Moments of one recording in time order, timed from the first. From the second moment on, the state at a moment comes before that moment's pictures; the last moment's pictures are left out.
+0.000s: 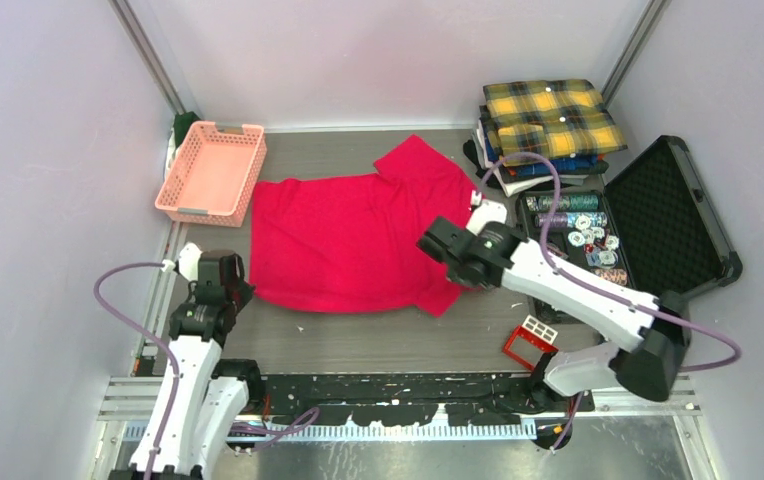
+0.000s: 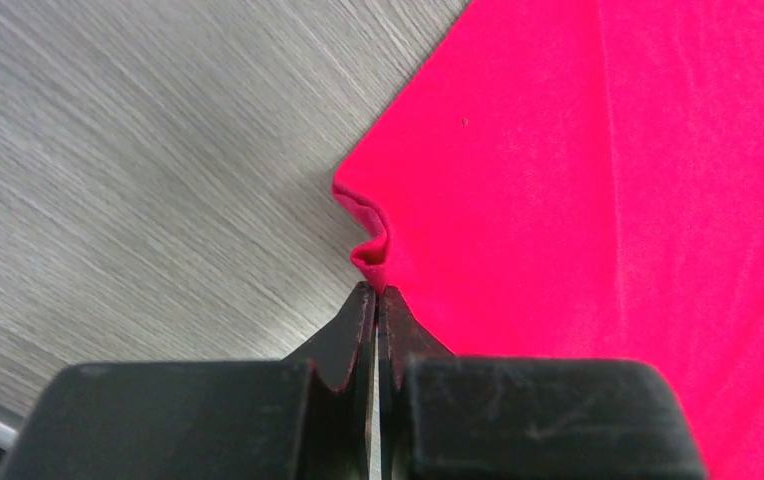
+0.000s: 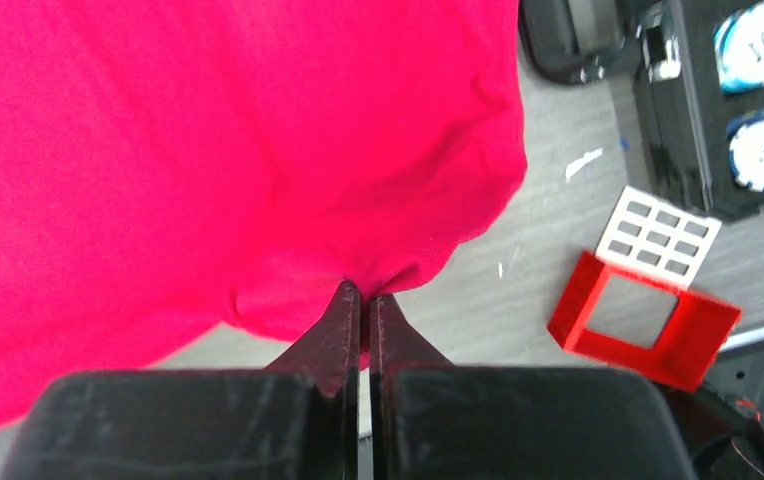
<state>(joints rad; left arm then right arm) -0.04 0.61 0.56 -0.77 -0.32 -0.83 0.93 1.29 1.18 -1.19 0.59 1.20</state>
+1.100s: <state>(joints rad) 0.07 1.37 0.77 -0.37 -0.26 -0.66 0.52 2.05 1.75 -1.01 0.58 0.68</state>
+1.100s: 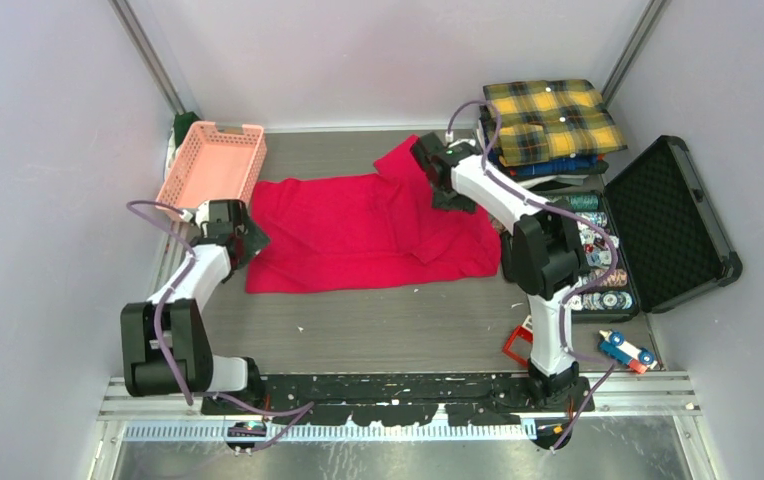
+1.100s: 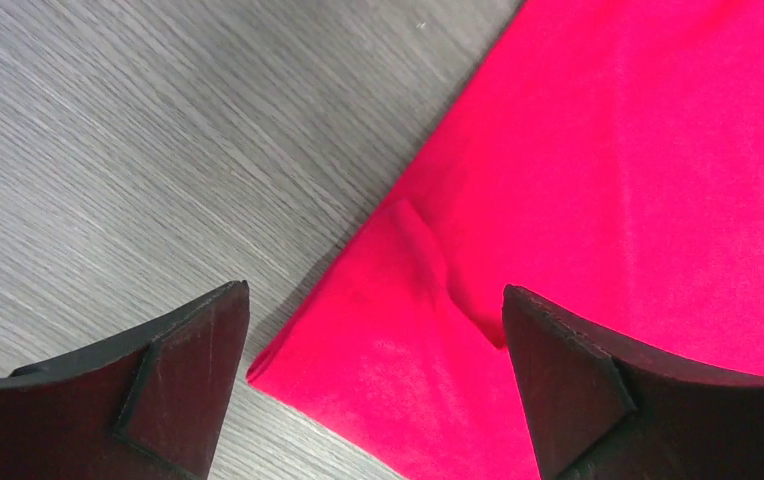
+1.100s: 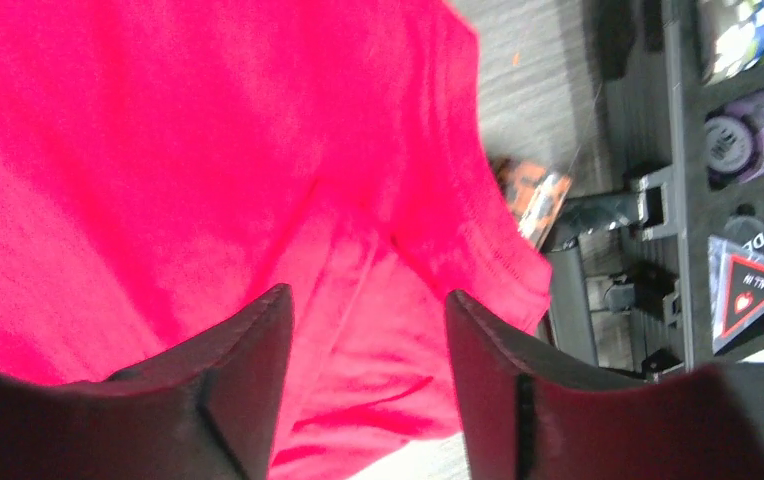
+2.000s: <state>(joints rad) 0.12 0.97 0.43 -0.39 -0.18 -0.74 0.45 1.23 0.81 -0.66 0.21 0.82</state>
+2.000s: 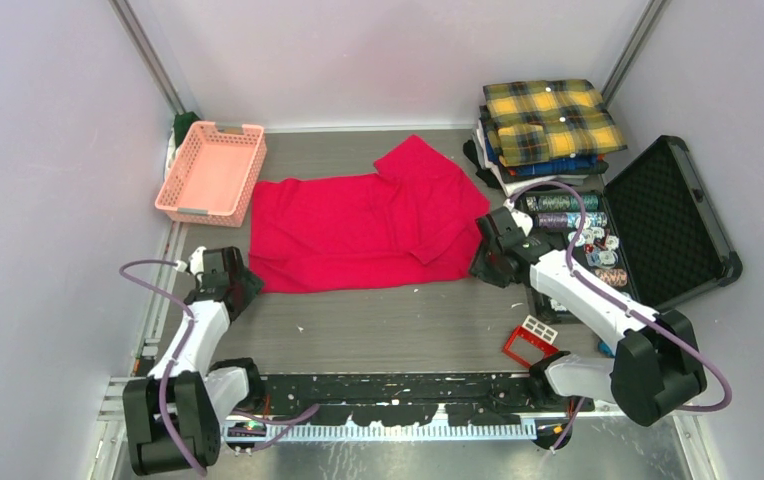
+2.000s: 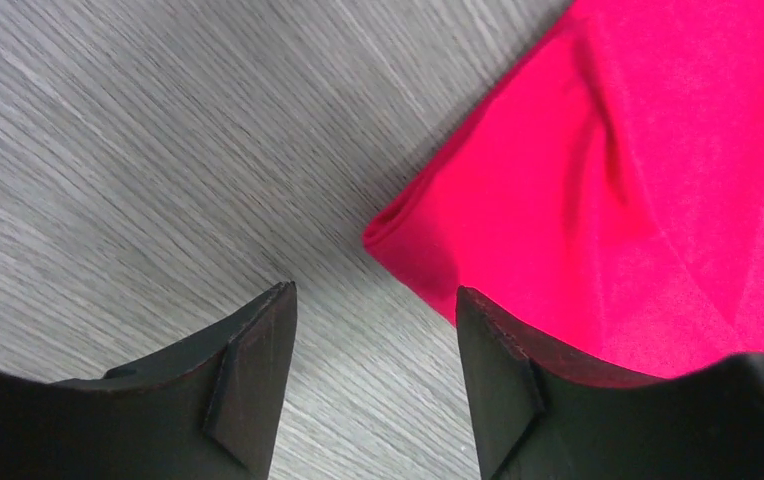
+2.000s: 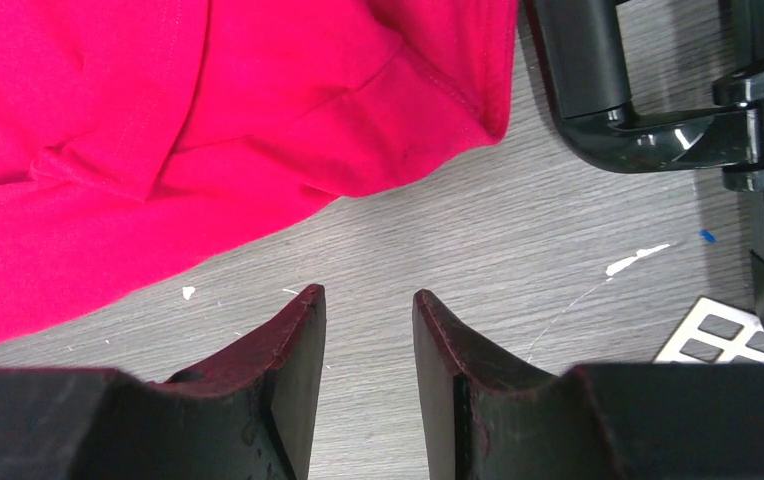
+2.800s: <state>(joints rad) 0.37 0.97 0.42 -0.24 -0.09 -0.78 0.45 1.15 0.62 -0.56 0.19 0.90</state>
